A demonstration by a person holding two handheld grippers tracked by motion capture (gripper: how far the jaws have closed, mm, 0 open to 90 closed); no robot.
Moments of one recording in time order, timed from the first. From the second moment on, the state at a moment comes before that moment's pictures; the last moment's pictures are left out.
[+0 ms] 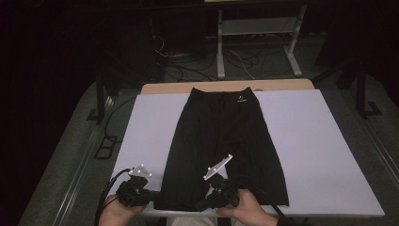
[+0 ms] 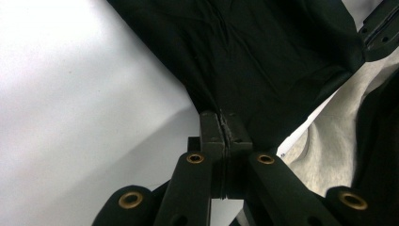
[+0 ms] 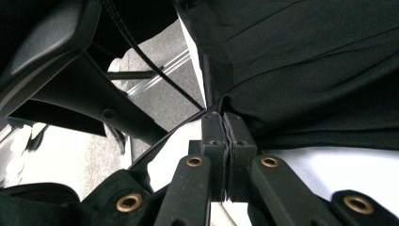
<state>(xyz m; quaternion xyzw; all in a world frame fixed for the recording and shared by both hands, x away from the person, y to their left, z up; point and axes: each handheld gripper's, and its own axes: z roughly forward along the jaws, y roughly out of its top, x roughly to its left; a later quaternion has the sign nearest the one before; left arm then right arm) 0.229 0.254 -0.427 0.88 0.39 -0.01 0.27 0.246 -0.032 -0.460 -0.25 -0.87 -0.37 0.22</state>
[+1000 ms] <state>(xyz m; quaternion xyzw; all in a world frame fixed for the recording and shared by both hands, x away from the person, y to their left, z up) 0.266 0.225 -0.387 0.82 0.35 0.06 0.45 0.287 -0.143 -0.415 -0.31 -0.84 -0.44 0.06</state>
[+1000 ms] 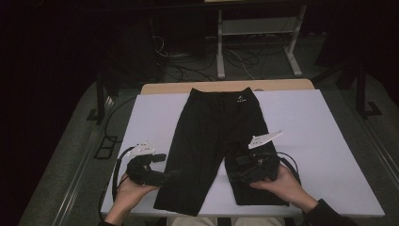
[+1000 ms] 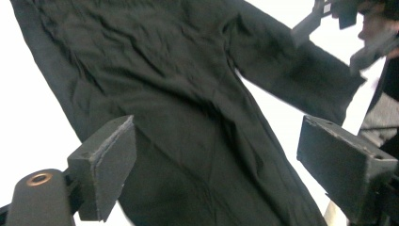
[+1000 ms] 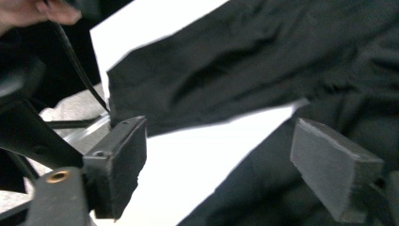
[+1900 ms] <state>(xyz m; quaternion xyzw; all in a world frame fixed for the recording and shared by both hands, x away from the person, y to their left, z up) 0.279 0.234 -0.407 0.74 0.40 0.14 0.52 0.248 -0.140 -0.453 -0.29 -0.89 -0.36 0.07</state>
